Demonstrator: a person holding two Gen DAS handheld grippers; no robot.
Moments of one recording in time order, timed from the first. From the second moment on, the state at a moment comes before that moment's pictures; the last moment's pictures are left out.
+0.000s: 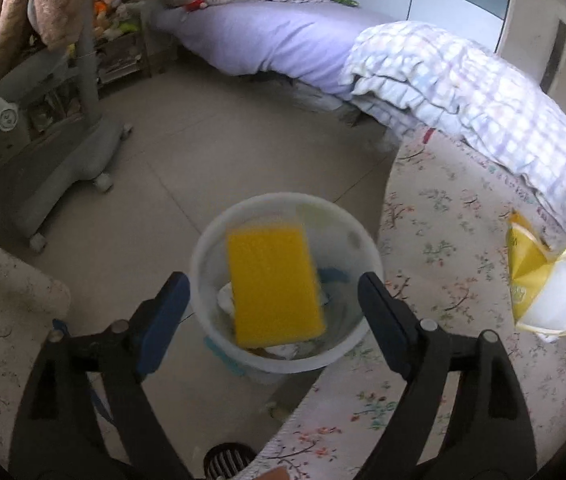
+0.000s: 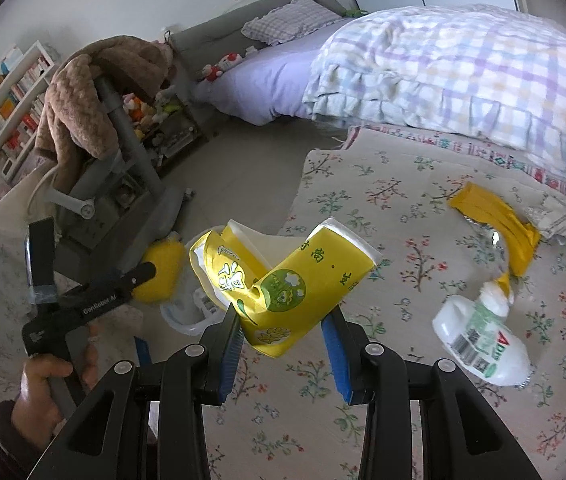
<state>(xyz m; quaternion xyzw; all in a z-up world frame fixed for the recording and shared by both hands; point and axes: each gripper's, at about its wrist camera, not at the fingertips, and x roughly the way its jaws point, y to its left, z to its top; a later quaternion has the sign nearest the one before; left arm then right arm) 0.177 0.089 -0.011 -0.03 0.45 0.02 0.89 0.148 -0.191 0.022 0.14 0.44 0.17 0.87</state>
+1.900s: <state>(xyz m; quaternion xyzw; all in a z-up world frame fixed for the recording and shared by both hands) 0.153 0.098 -0.003 -0.06 0.50 0.02 0.86 0.147 -0.201 0.005 0.08 0.48 0.09 0.87</state>
